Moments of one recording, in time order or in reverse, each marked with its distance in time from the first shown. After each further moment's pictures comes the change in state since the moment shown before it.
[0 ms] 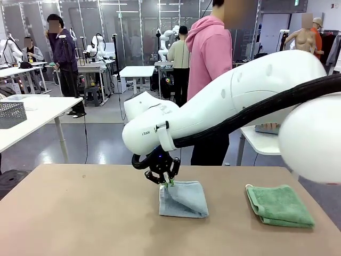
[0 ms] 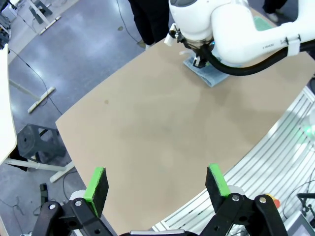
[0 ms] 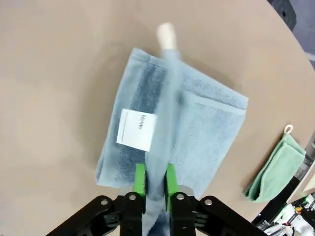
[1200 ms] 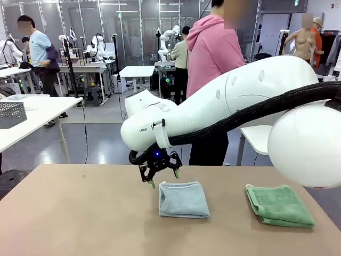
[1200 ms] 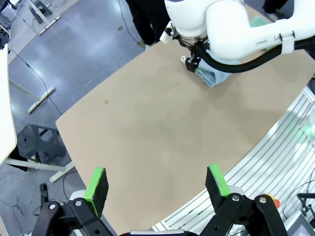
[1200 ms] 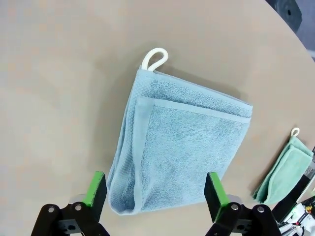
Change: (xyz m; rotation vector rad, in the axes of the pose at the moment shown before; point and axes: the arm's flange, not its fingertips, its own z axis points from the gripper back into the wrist) left arm 0.000 0.000 0.000 0.000 0.000 0.000; right arm 0.012 -0.001 0.004 0.042 -0.005 -0.041
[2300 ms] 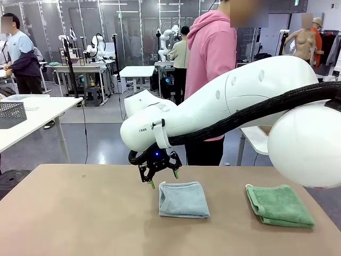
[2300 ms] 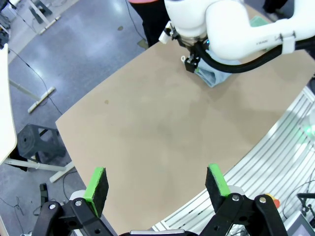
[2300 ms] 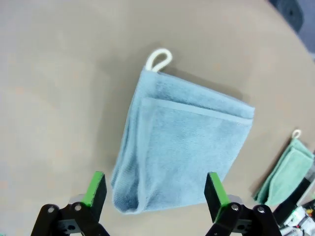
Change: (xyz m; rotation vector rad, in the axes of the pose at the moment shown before) left arm 0.000 0.000 0.000 0.000 0.000 0.000; right arm -0.001 0.002 0.010 0.021 -0.020 0.010
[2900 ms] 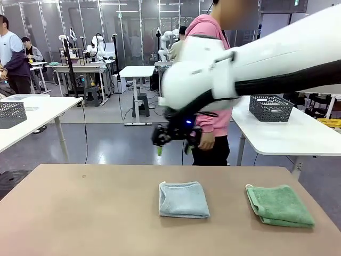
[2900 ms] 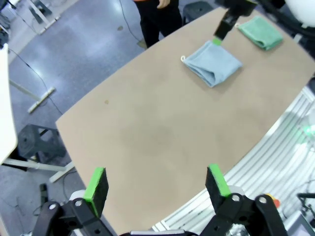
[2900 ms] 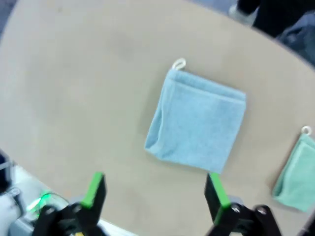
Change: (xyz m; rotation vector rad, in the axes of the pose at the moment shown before) left arm 0.000 0.000 0.000 -0.001 0.000 0.000; right arm -0.115 -0.113 0.112 0.406 -0.282 -0.057
